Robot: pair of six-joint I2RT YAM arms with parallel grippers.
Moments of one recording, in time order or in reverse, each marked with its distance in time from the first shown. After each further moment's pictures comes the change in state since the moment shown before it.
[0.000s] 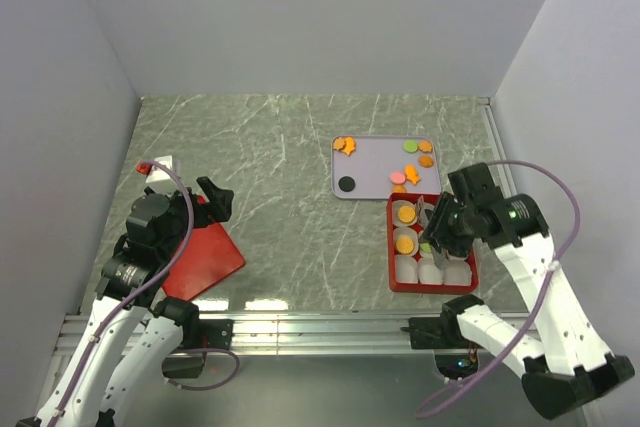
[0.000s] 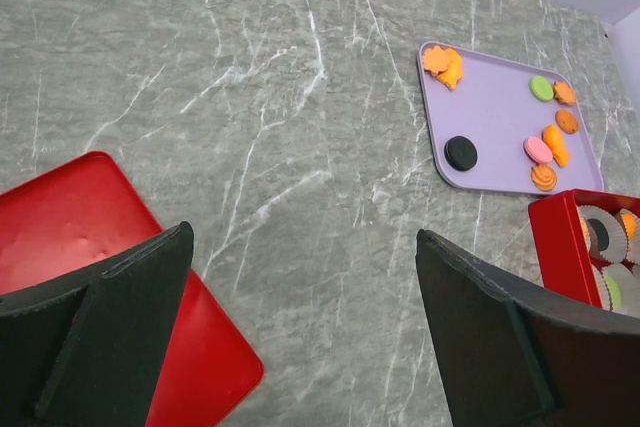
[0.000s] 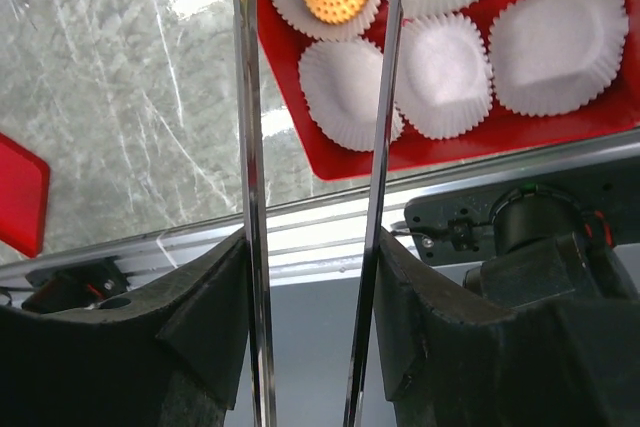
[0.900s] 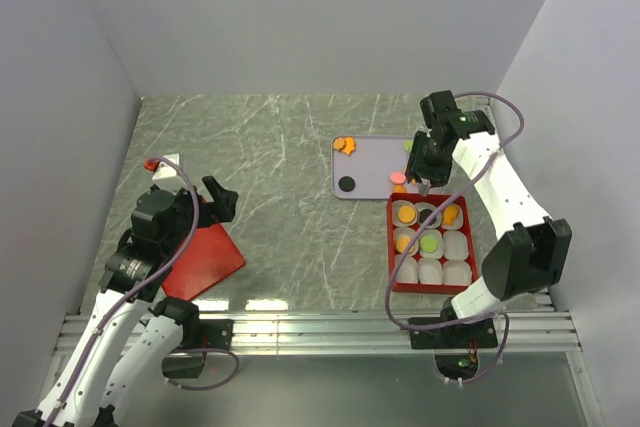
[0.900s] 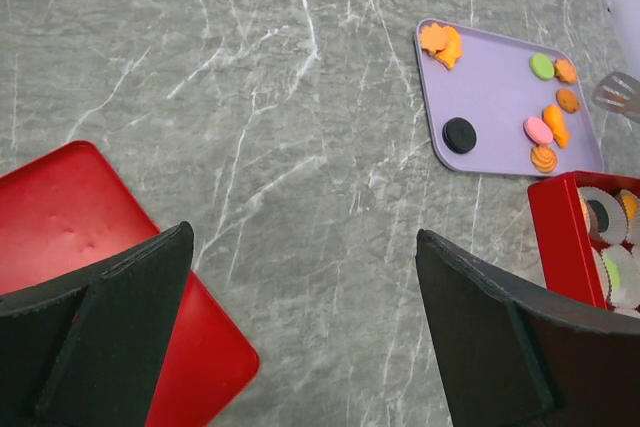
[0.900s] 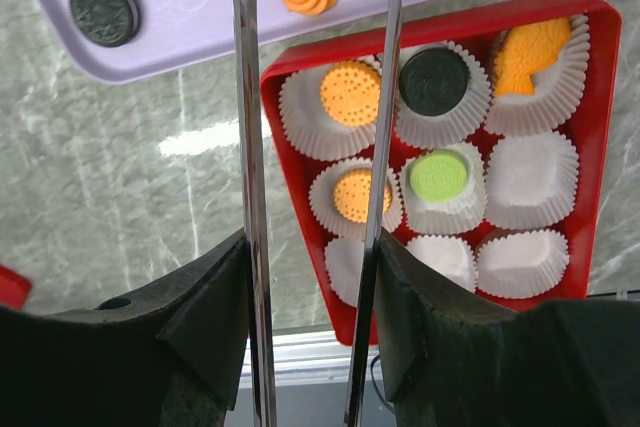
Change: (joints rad) left arm -0.002 0.035 -0.002 0.001 0.032 0.001; right arm -0.097 0.632 0.394 0.193 0.069 -0.262
